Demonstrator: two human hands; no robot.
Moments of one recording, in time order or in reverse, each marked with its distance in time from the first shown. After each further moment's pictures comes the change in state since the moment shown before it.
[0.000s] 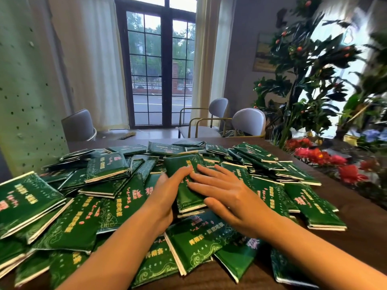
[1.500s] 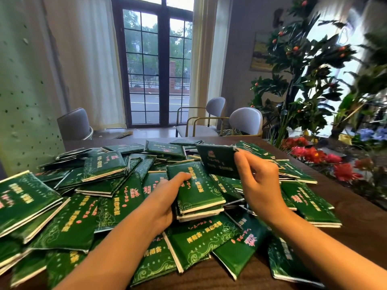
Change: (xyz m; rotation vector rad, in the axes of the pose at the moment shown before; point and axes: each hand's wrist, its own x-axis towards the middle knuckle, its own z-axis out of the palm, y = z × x) left_hand -0.003 0.002 -0.001 0.092 0.017 -0.175; right_hand 0.003 0.009 -0.016 0.254 0.630 0.350
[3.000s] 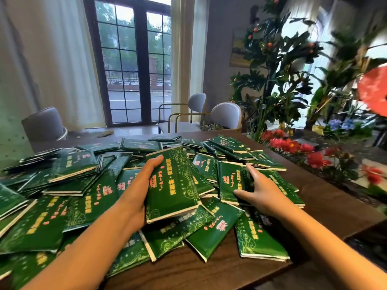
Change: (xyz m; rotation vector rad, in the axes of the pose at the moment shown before) left_hand -0.013 -0.007 0.014 -0.102 -0.123 0.134; right_hand -0.029 0.032 -0.074 -0.508 -0.586 0.746
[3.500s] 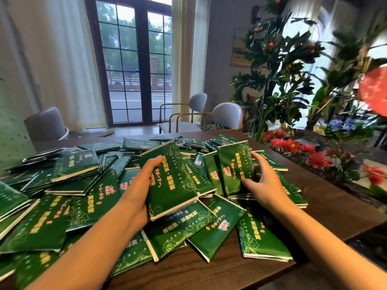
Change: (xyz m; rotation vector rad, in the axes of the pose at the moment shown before) left_hand -0.002 0.001 0.000 -0.024 0.035 0.039; right_hand 0.004 -0.007 0.002 0.440 0.271 -0.071
